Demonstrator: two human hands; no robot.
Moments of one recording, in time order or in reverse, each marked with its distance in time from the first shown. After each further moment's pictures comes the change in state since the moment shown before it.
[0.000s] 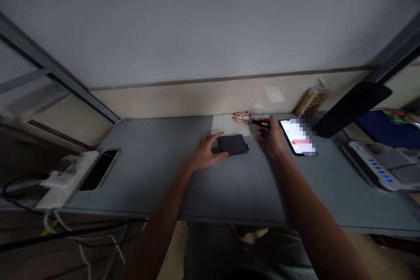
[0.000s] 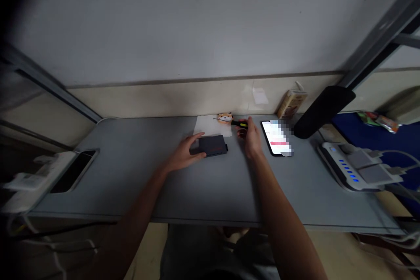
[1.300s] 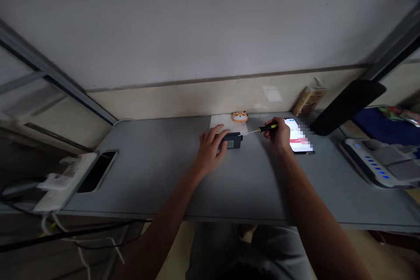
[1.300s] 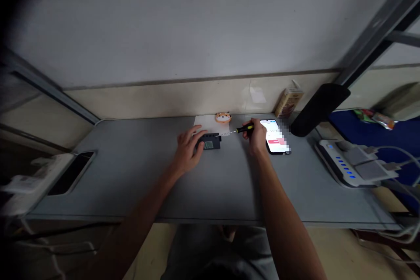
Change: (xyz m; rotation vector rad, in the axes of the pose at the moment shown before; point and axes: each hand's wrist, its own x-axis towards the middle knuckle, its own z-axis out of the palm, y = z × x) left_hand 0.002 0.030 0.019 0.301 0.293 0.214; right_hand 0.000 -0.015 -0.008 0.108 0.125 -0.060
